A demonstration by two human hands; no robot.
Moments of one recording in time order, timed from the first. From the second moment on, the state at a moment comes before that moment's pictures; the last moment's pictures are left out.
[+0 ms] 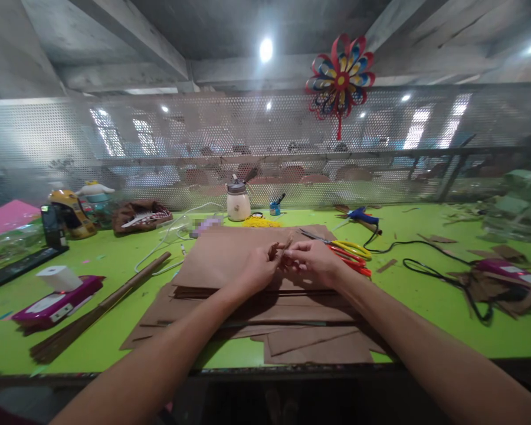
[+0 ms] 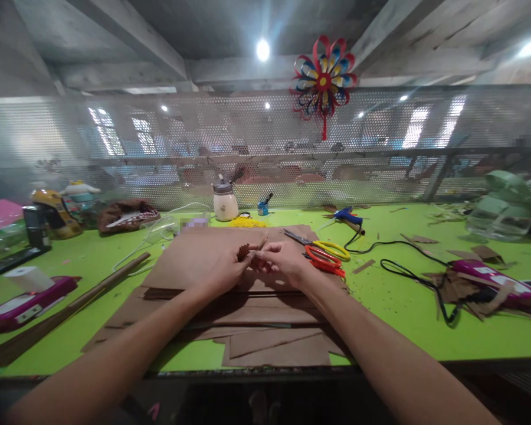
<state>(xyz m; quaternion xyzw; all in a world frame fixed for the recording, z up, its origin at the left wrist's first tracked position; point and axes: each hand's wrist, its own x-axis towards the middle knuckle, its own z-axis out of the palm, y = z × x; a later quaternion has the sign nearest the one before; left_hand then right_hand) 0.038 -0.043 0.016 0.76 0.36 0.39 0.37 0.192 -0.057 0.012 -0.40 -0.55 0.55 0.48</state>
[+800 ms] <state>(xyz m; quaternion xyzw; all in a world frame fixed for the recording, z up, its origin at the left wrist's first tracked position) 0.034 -0.048 0.016 0.66 0.31 0.35 0.58 0.190 -0.055 0.003 -0.41 -0.56 0.45 0.56</state>
